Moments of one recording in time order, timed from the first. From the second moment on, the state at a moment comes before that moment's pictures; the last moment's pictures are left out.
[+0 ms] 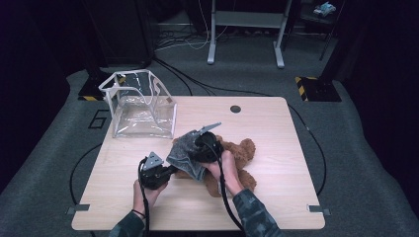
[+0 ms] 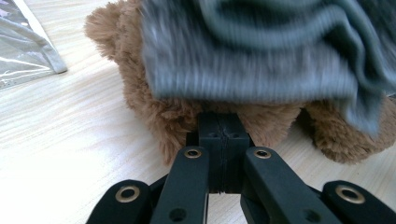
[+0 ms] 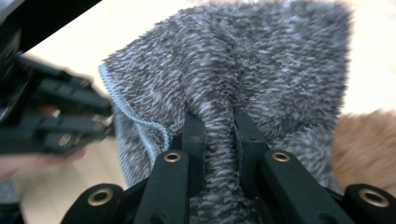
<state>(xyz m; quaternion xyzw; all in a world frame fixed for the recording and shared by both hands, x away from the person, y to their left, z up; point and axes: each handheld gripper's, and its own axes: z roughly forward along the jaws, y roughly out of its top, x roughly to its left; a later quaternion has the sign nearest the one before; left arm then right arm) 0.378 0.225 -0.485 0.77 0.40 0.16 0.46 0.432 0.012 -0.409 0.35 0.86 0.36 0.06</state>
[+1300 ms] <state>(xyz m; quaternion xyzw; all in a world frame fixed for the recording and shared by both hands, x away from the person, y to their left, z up) 0.432 0.168 -0.442 0.84 0.34 0.17 0.38 0.456 -0.038 -0.389 0.41 0.84 0.31 0.16</state>
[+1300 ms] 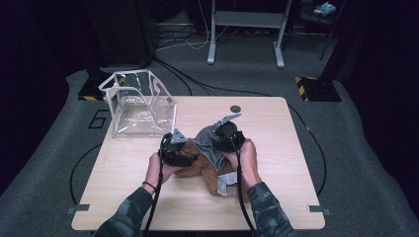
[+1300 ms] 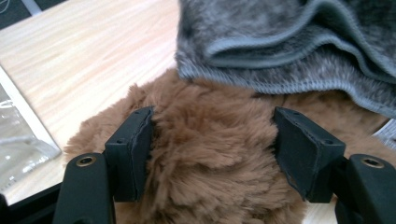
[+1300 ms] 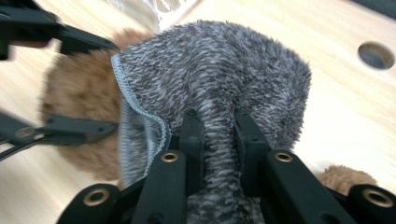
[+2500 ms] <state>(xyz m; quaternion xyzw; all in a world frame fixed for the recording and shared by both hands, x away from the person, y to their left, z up) 0.423 0.171 -0.463 0.83 0.35 0.18 0.39 0.478 -0.129 -0.422 0.53 0.80 0.23 0.16</state>
